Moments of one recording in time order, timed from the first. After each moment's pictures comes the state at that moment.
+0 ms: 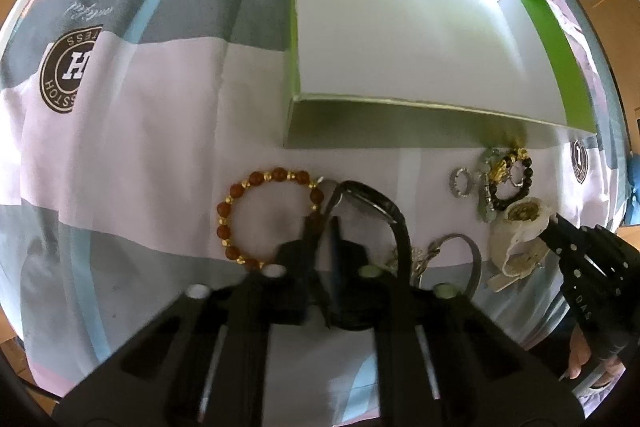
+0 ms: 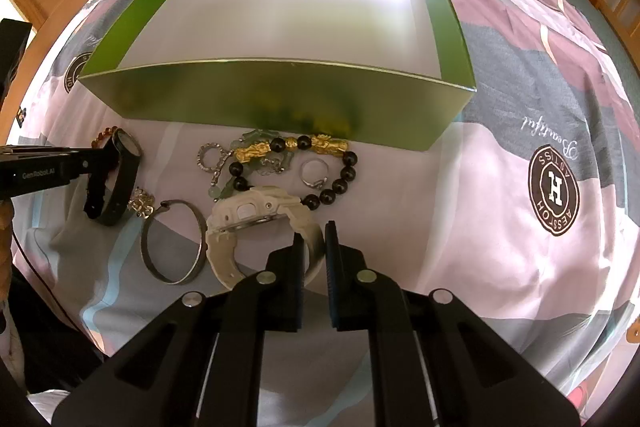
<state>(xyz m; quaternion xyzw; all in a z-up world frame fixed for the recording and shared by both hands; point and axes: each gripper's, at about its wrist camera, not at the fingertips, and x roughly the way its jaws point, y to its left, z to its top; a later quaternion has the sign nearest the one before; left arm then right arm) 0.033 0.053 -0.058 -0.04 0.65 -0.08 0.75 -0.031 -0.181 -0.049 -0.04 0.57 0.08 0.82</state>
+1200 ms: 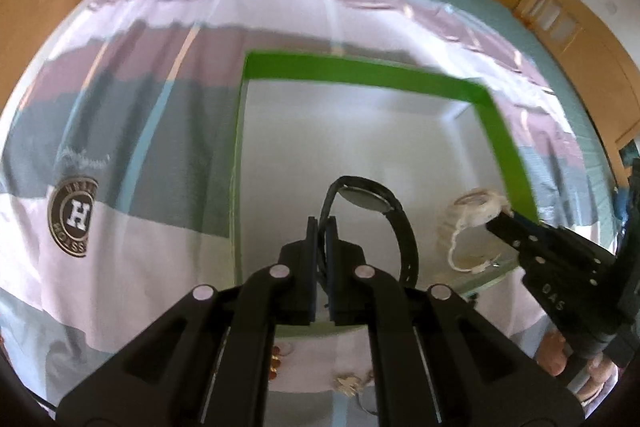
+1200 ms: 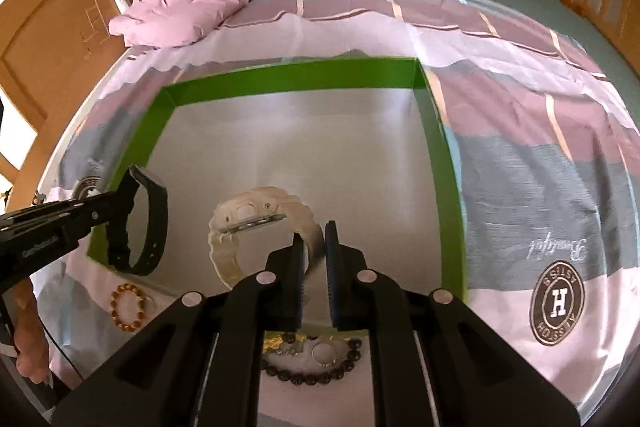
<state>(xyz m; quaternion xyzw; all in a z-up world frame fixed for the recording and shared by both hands) 0.094 0.031 -0.004 -0.05 0.53 -0.10 0.84 0.058 -0.188 -0.020 0.03 0.48 0.07 0.87</state>
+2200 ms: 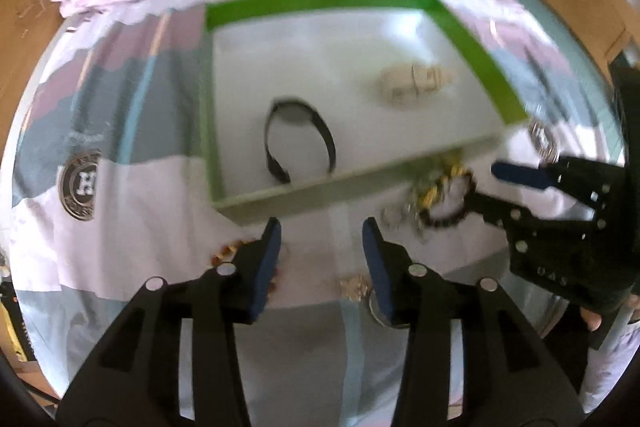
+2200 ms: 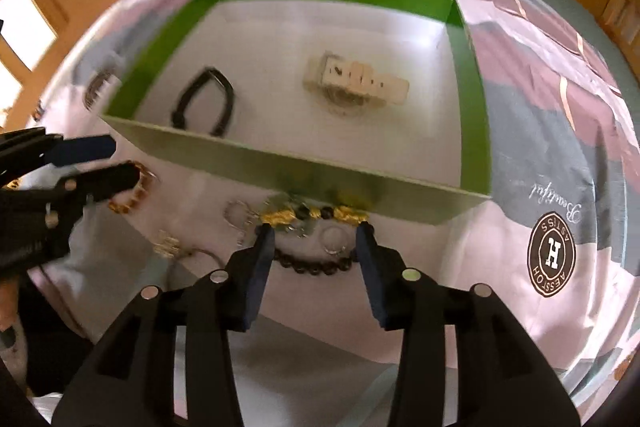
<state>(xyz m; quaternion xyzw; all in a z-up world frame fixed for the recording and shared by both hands) 0.018 0.003 -0.009 0.06 0.55 -0.15 0.82 0.002 -0.168 -0.037 -0.06 0.56 0.11 0.82</state>
